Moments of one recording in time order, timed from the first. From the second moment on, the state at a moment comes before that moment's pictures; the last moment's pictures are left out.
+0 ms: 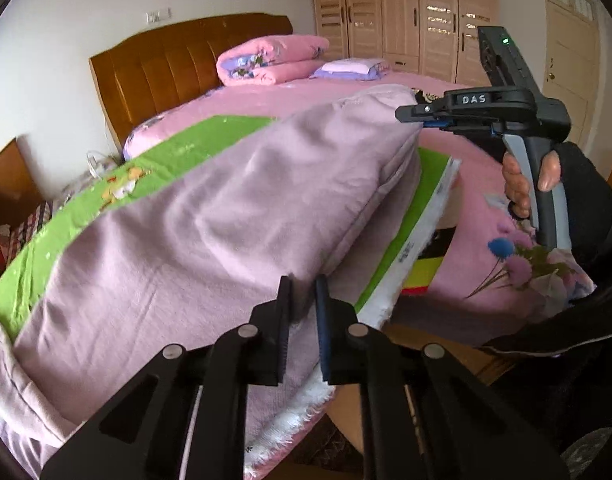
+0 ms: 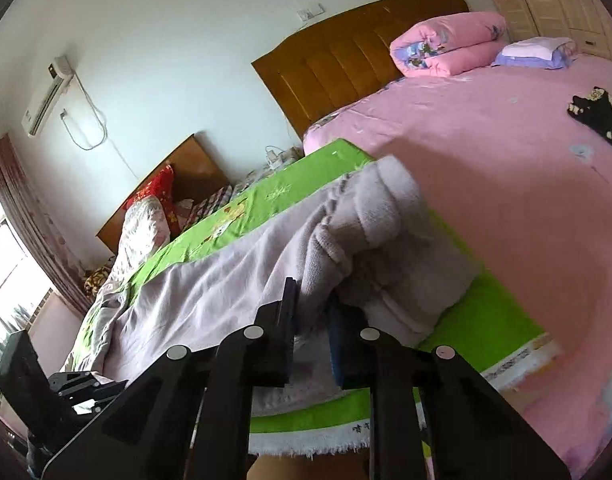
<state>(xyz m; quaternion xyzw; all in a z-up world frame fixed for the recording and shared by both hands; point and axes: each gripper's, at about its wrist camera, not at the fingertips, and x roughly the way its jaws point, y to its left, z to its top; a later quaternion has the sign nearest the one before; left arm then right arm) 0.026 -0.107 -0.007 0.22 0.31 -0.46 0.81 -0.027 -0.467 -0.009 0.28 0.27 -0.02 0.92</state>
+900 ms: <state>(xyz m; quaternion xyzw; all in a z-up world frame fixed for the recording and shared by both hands) 0.020 -0.066 -0.017 0.15 0.33 -0.42 0.83 0.006 -0.346 -0.010 0.08 0.34 0.03 0.94</state>
